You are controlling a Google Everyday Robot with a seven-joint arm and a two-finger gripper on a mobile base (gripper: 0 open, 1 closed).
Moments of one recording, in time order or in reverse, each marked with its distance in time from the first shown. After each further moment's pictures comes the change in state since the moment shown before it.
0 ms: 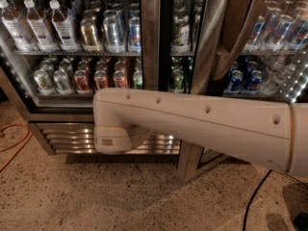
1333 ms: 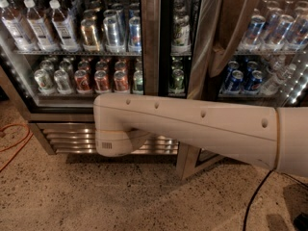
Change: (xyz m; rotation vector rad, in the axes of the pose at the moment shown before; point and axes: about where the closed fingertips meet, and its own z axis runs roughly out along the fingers) arm 0.001 -0.004 0.017 0.049 -0.039 -0.033
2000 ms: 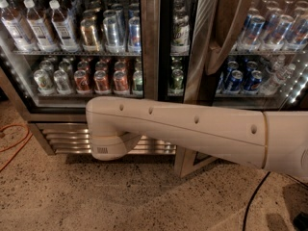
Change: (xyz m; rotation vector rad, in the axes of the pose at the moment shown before) arm -0.011 0.036 -0.010 -0.102 -0.081 -0.097
